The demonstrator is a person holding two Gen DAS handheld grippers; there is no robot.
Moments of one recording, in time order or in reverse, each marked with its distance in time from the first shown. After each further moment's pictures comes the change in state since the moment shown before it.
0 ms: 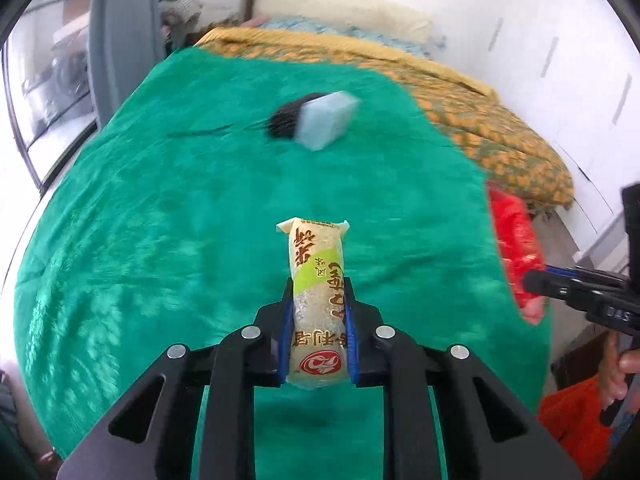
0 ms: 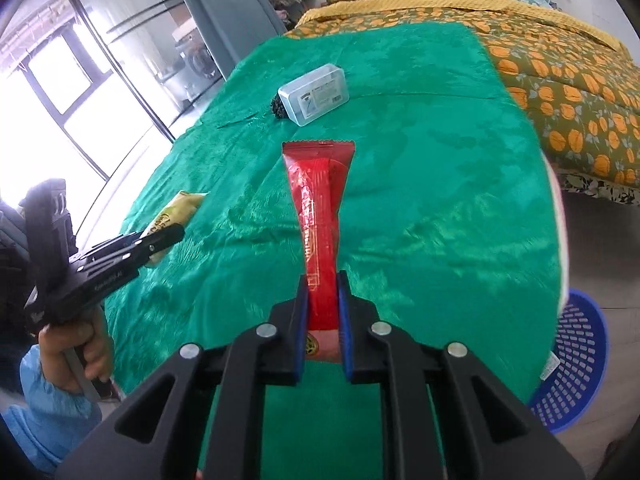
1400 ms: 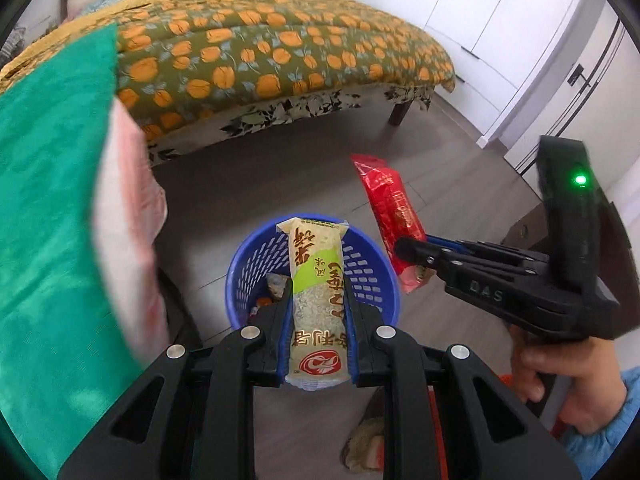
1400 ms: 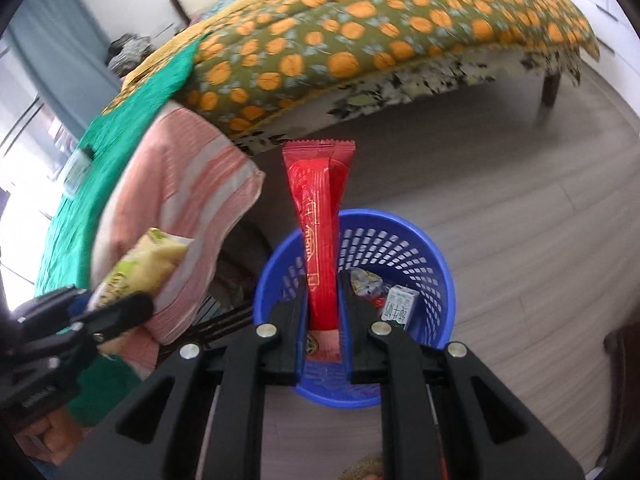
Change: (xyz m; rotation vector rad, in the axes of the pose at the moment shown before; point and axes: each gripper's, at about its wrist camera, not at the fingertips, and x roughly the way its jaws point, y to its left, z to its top) left arm 0.161 -0.382 -0.027 0.328 0.258 -0.344; right arm -0.075 -0.319 -0.117 0.435 -0.067 -0.261
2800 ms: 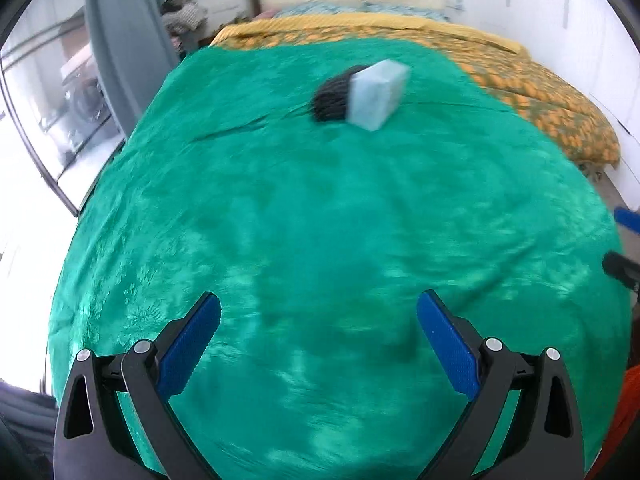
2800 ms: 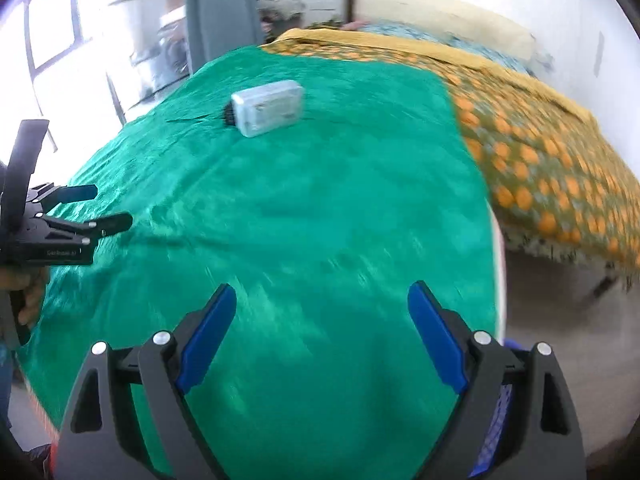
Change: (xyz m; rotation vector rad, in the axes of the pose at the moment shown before) left arm -0.225 0.348 -0.129 -0.286 -0.120 0.541; right arm 0.020 0.360 -0.030 -0.619 -0.122 0.009
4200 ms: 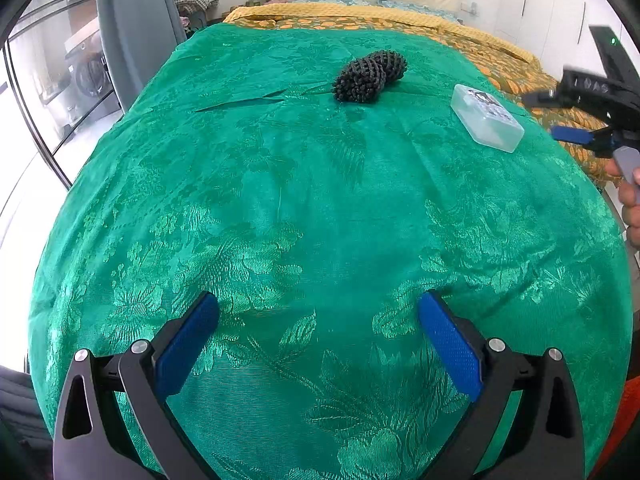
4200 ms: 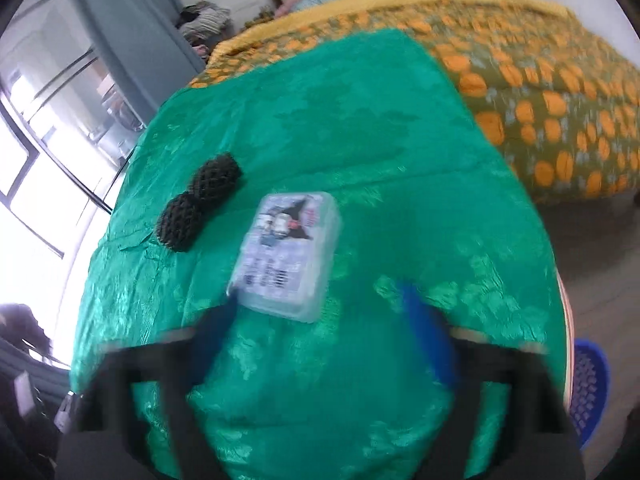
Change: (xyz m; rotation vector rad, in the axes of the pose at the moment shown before) left arm 0.016 0.016 -0.004 -0.056 0.022 -0.026; right arm 0.088 -0.051 0.113 0.387 0.059 0.101
